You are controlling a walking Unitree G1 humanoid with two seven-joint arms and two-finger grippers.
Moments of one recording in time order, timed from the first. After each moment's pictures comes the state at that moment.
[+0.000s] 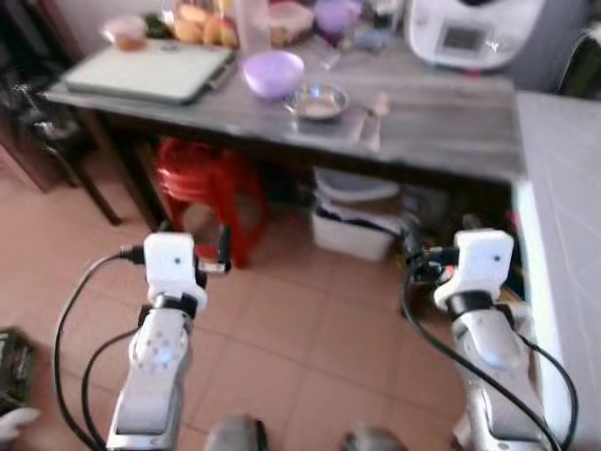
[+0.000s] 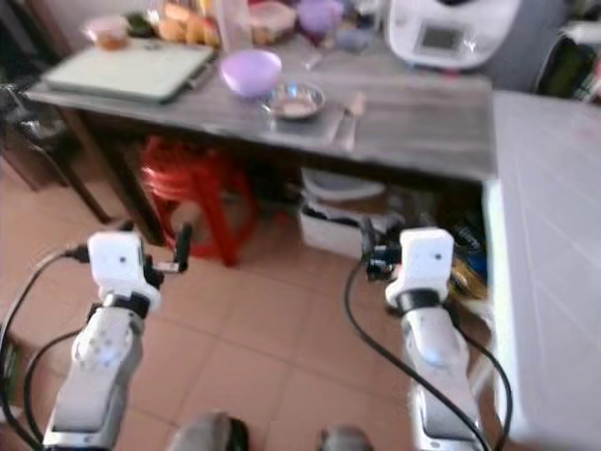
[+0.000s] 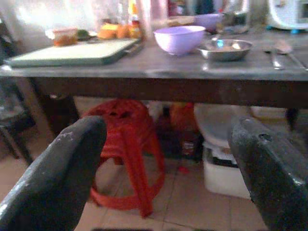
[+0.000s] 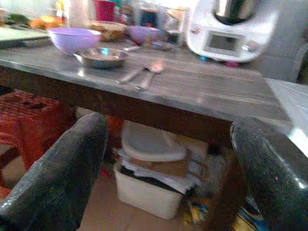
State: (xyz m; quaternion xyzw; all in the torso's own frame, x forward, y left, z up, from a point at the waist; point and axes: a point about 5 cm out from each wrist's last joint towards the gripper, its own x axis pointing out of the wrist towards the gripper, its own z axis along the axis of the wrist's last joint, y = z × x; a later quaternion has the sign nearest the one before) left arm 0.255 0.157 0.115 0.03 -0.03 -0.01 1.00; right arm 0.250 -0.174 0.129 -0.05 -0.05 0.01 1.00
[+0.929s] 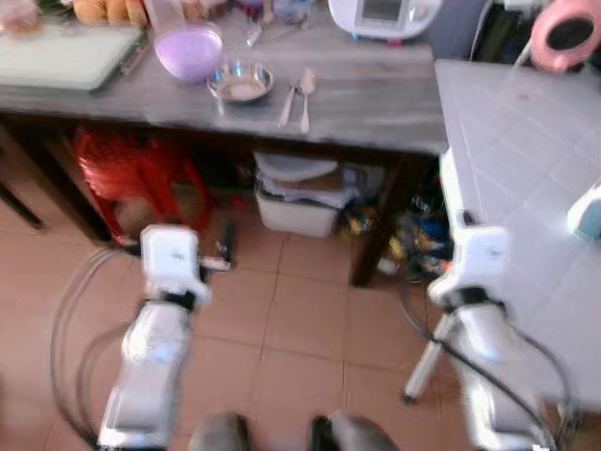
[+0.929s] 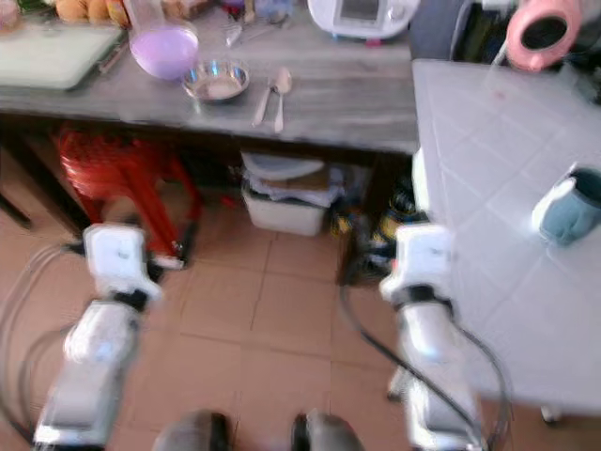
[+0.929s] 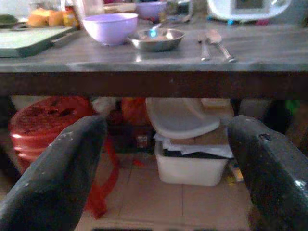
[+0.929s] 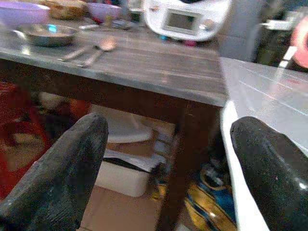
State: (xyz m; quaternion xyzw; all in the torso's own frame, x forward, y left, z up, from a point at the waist) left arm 0.256 0.157 0.119 0.03 -0.04 -0.03 1.00; right arm 0.256 -0.167 0.135 -0.05 -0.06 0.04 1.00
